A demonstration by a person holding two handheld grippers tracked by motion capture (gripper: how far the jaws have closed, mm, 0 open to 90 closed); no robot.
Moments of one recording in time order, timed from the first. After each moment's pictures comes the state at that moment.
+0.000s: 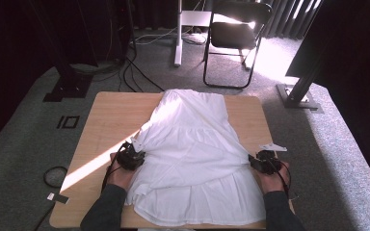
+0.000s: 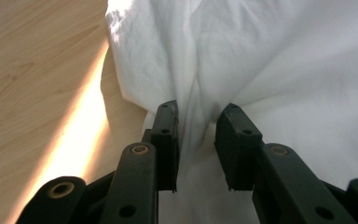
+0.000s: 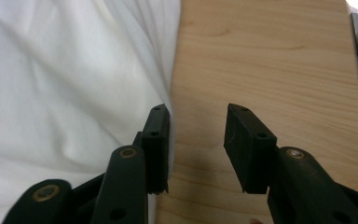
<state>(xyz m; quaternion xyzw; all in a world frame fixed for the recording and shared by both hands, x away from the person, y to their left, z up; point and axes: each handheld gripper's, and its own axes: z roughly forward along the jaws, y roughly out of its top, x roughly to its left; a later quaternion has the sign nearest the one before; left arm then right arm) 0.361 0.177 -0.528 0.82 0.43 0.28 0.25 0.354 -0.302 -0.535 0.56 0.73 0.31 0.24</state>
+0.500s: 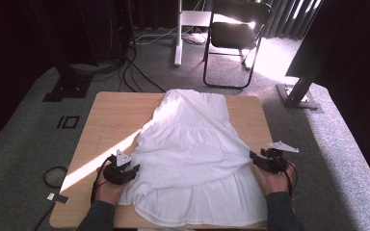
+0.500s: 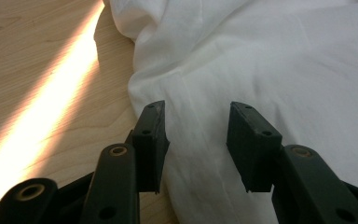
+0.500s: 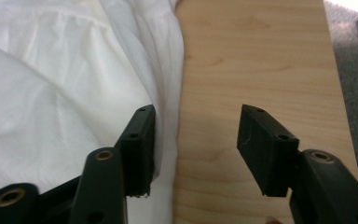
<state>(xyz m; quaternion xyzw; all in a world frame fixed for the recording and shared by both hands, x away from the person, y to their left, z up) 0.315 0.211 -0.532 0.81 0.44 0.23 0.32 0.344 -0.311 -0.515 0.57 0.69 0.38 0.23</state>
